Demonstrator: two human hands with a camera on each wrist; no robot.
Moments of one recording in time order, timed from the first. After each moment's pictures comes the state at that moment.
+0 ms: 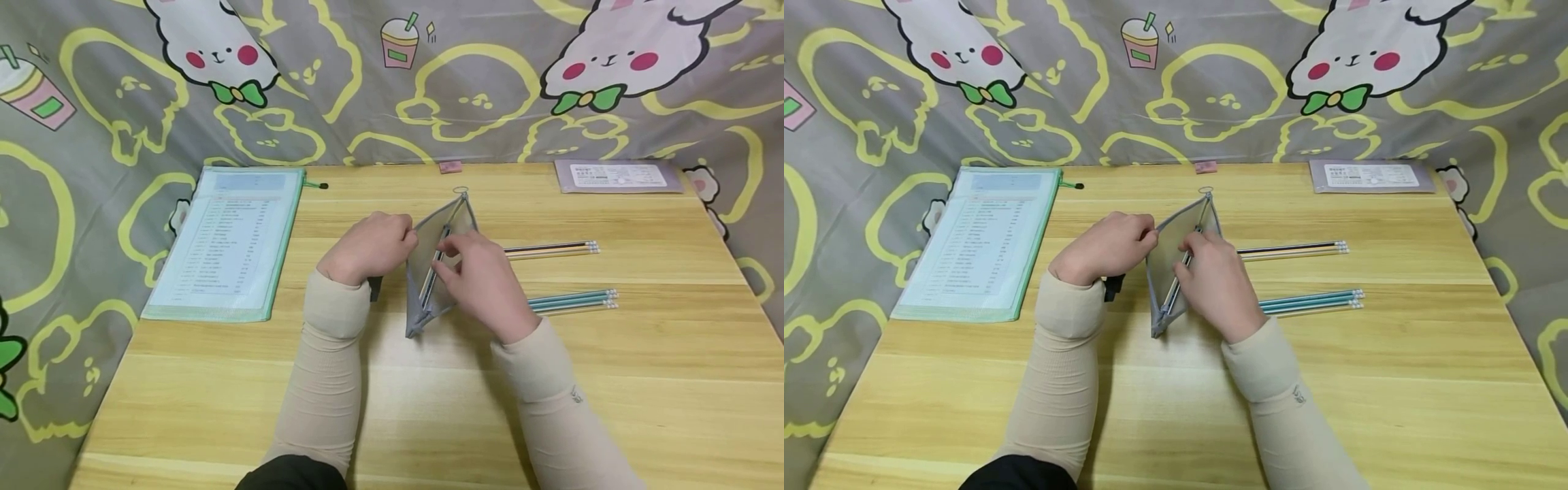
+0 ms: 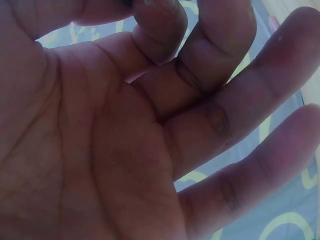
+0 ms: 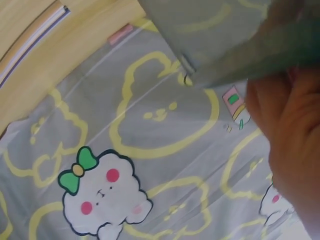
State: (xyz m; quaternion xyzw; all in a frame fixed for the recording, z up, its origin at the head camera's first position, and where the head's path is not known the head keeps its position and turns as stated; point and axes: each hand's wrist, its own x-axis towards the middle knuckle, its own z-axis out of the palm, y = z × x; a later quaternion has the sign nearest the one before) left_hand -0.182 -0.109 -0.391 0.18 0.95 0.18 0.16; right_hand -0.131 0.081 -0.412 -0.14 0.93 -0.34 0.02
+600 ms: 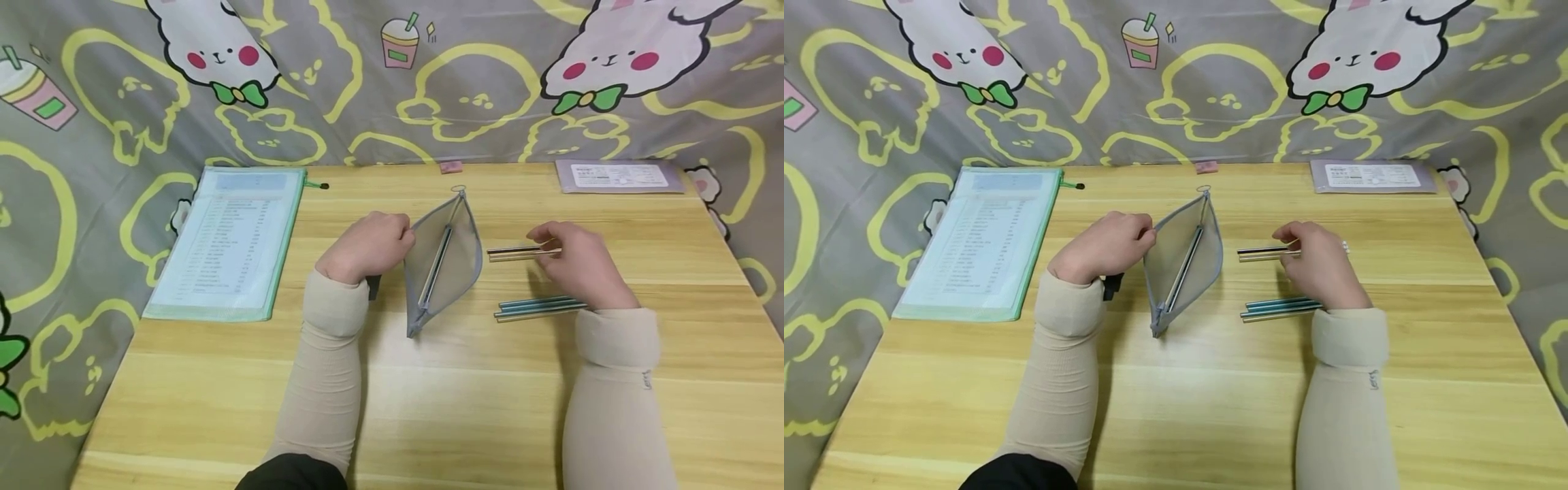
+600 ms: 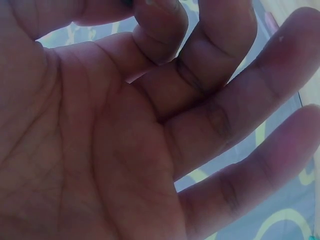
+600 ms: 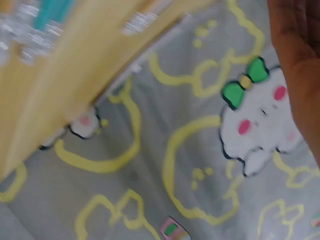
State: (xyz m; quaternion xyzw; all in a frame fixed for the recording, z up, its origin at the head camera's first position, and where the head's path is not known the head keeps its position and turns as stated) left_hand -0.182 -0.112 -0.391 0.17 0.95 0.19 0.17; right_hand -0.170 0.215 -0.446 -0.09 0.94 -0.32 0.07
